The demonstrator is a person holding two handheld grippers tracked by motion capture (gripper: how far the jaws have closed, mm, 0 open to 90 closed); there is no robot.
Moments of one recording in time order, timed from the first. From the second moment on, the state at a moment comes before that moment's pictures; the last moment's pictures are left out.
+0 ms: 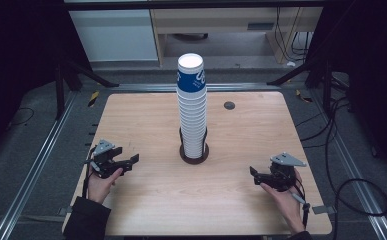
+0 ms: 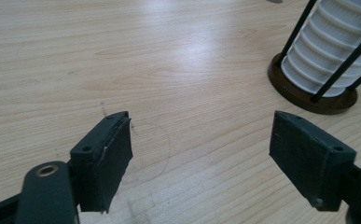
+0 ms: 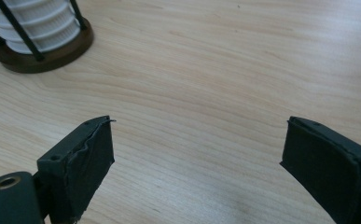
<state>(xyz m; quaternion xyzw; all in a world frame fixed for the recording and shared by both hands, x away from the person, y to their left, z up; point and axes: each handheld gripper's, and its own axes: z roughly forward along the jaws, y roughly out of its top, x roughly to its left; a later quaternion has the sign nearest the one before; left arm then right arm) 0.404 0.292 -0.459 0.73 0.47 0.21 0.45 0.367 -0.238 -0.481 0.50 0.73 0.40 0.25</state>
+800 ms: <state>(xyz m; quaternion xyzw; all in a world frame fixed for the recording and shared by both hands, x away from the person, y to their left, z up) 0.397 0.279 -0.454 0.76 0.44 0.19 0.44 0.375 -0.215 -0.394 0.41 0.69 0.53 0.28</state>
